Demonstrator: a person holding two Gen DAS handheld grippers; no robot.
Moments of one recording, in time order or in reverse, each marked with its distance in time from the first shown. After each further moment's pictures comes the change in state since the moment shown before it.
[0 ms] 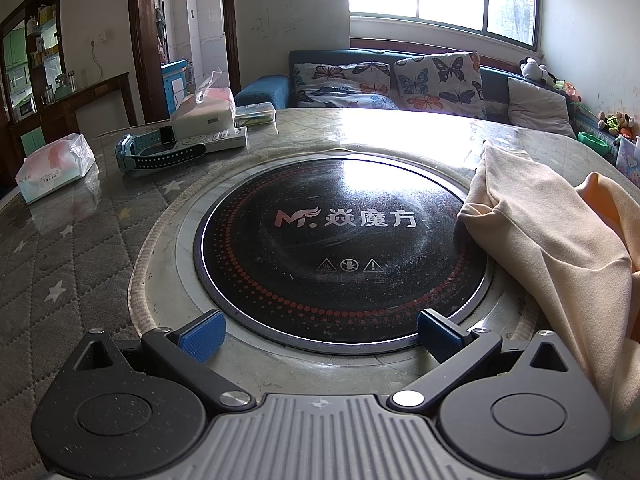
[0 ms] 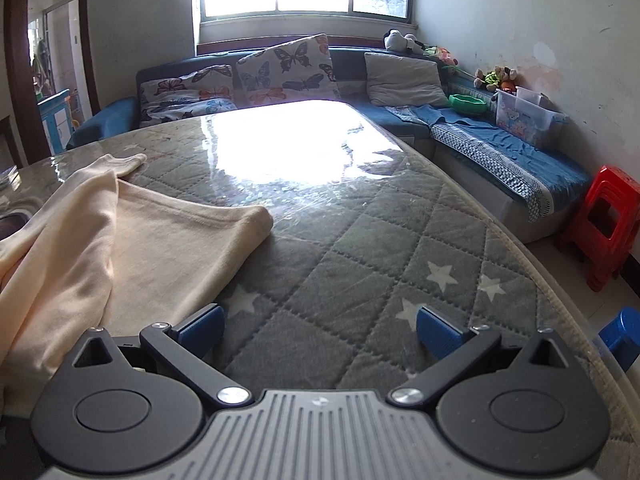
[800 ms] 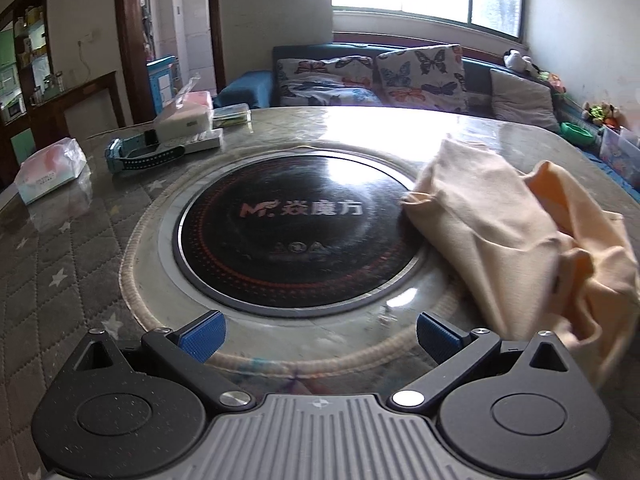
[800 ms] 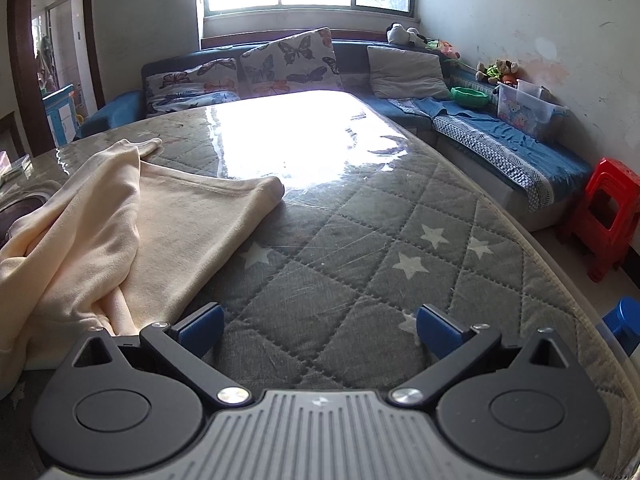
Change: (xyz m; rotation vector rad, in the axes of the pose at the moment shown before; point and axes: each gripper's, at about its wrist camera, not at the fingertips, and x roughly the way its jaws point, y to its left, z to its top) left arm -0.041 -0.033 -0.007 0.028 0.023 -0.045; right arm -0.028 0.006 -0.018 0.004 0.024 0.010
